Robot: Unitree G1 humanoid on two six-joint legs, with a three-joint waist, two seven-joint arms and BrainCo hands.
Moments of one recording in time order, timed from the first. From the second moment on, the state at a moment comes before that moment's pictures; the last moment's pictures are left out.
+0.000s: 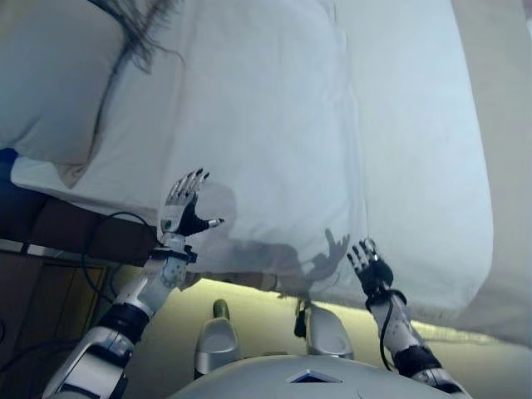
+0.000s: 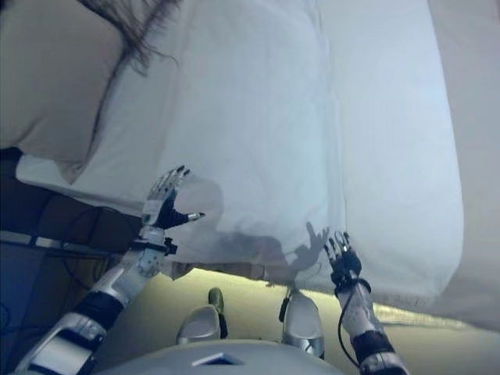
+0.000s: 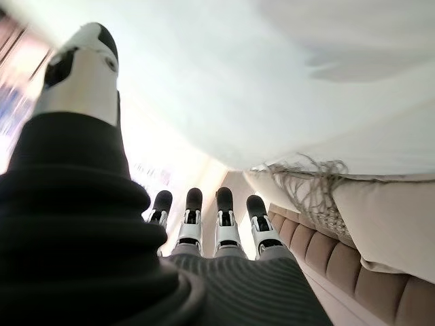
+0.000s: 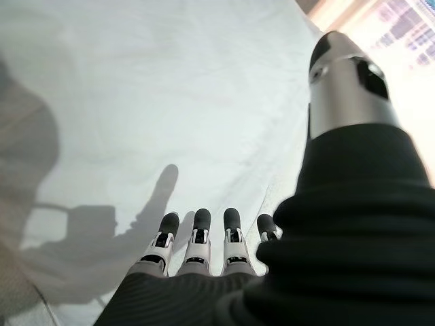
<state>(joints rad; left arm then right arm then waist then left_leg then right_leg) -0.31 0.51 -0.52 0.61 0.58 -0.16 0.69 -0.04 -0.31 0.19 0.60 1.17 -0.16 0.06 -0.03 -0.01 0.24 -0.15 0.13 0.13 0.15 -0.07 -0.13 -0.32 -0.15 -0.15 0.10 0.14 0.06</state>
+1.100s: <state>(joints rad) -0.64 0.52 -0.53 0.89 0.51 0.08 0.87 -0.27 -0.34 0.27 0.45 1.17 -0.23 0.03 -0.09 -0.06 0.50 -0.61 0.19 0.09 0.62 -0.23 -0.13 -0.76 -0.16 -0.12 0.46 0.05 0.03</state>
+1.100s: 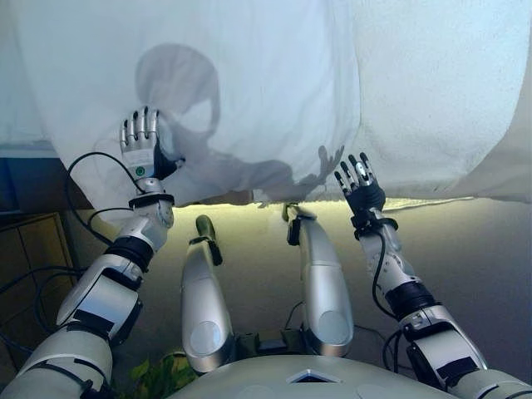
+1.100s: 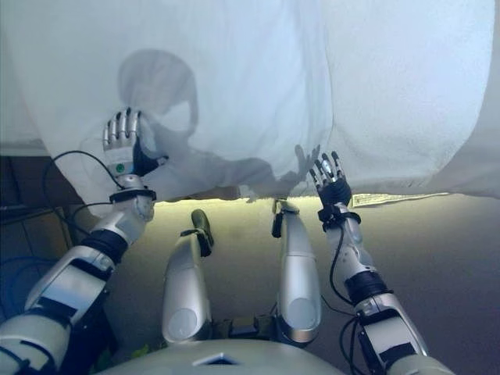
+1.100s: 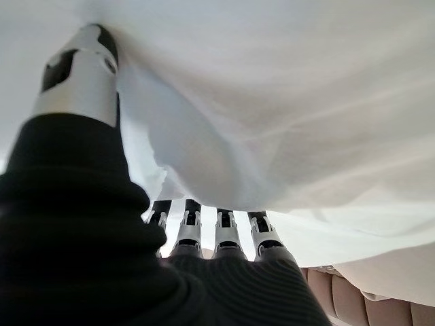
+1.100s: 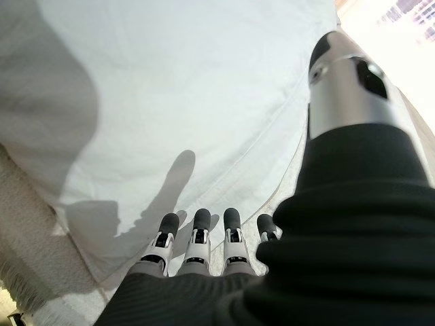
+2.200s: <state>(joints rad) -0.73 0.57 -0.50 0.89 0.51 0.01 0.86 -0.31 -0.37 0.29 0.41 1.19 -0.23 0.04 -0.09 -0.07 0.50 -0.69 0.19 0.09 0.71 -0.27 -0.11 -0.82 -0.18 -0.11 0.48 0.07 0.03</state>
